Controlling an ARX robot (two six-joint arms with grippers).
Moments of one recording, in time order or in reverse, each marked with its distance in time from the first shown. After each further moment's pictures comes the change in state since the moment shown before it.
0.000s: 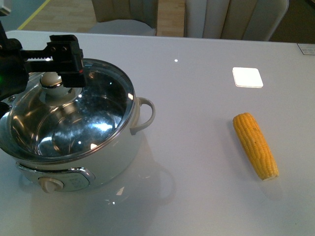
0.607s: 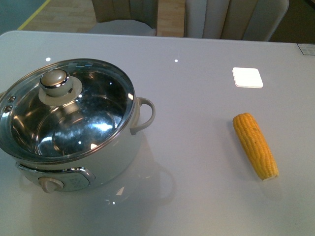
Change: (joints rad) left arm 0.072 -0.941 -0.268 -0.559 -0.040 -0.066; right arm 0.000 0.000 0.000 0.000 0.000 0.000
